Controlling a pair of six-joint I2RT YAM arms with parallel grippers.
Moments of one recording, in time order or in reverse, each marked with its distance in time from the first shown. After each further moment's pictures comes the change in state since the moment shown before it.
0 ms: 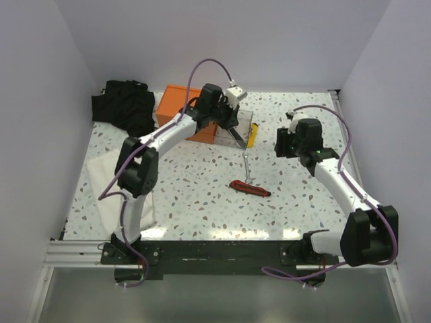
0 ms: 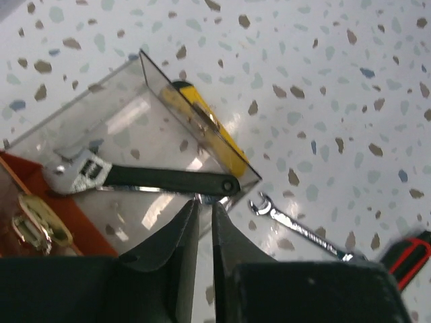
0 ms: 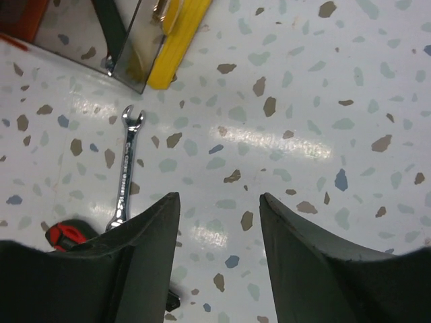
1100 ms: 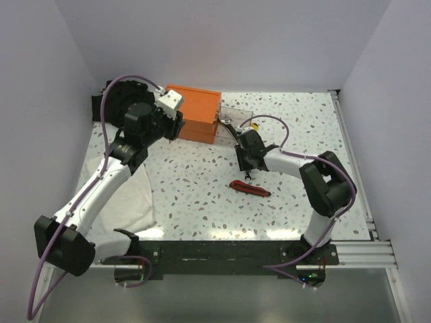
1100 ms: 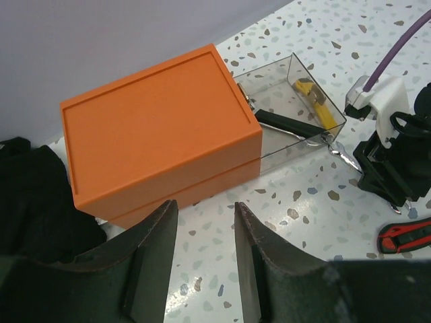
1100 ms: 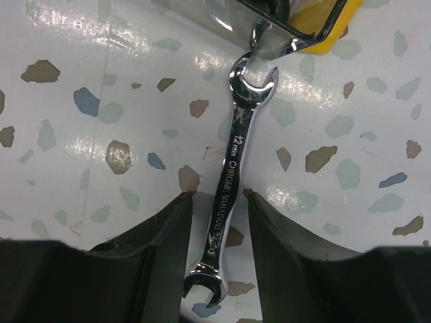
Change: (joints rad) left arm 0.193 -0.908 -0.734 0.105 -0.225 0.082; right arm 0.389 0.515 0.131 0.090 0.243 0.165
